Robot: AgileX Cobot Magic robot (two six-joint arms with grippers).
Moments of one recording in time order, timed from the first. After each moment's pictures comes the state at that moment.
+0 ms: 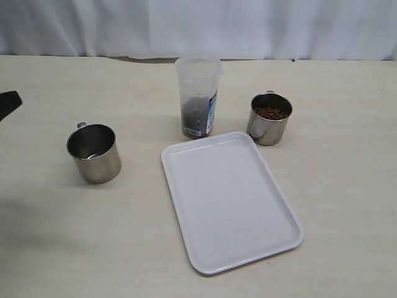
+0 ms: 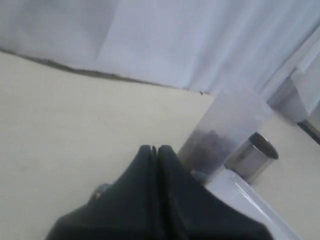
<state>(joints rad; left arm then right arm) 0.47 1.60 -0.39 1.17 -1.21 -0.89 0.09 0.00 0.00 0.04 0.09 0.12</state>
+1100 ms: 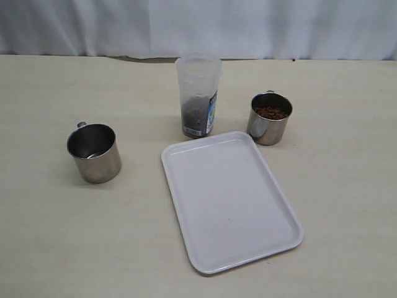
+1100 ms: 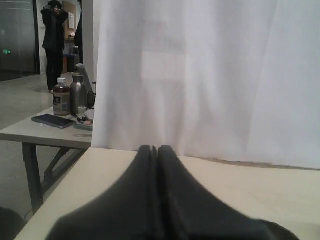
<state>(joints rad) 0.08 0.00 0.00 0.59 0.03 -0.64 0.09 0.00 0.00 0.04 0.10 0.12</state>
